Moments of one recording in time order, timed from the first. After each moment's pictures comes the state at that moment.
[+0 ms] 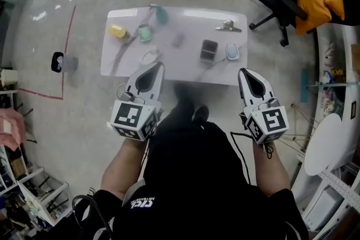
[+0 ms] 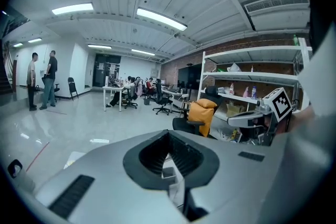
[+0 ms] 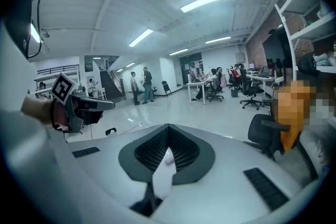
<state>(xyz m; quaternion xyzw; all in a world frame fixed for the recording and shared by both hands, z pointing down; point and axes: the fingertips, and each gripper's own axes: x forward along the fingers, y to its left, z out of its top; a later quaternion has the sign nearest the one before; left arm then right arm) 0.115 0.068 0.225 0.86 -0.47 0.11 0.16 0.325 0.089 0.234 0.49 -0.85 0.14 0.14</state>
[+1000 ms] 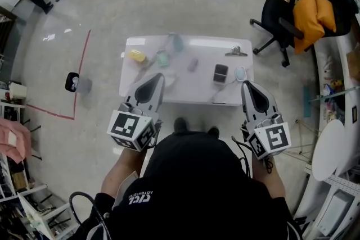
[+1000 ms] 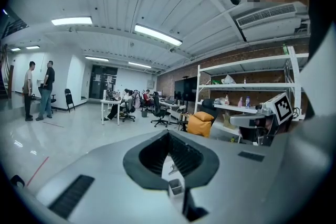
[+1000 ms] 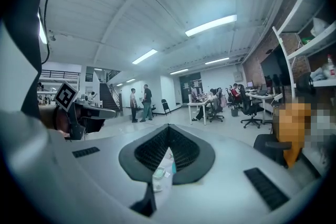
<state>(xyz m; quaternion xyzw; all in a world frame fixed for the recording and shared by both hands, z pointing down) 0.033 0.082 0.123 0.88 -0.46 0.06 0.11 0.250 0.114 0.118 0.51 -0.85 0.07 0.06</state>
